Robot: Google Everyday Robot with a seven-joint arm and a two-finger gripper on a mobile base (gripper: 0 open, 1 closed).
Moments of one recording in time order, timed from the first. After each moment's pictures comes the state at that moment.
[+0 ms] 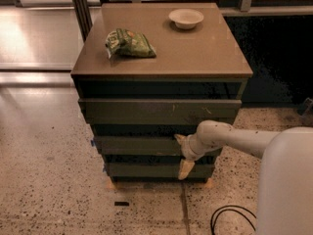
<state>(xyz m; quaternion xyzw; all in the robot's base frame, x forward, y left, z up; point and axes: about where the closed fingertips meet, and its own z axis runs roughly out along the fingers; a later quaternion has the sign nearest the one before) 0.621 -0.099 0.429 -0.72 0.65 0.08 0.24</state>
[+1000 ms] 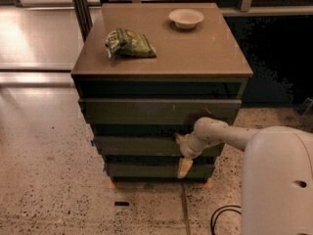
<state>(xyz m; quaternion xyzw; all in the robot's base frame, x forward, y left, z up) 0.638 -0.100 0.396 -0.72 0.65 0.10 0.21</state>
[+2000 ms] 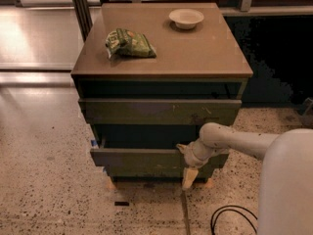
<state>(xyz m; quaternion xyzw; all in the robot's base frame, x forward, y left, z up) 0.579 -0.106 0.414 -0.71 0.66 0.14 0.19</state>
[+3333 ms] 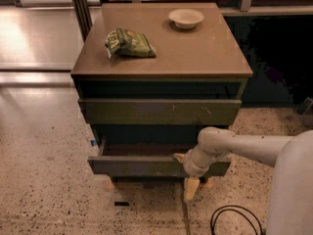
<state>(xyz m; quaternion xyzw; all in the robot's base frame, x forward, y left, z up) 0.522 -0.104 0.428 -0.74 0.64 0.16 0.15</state>
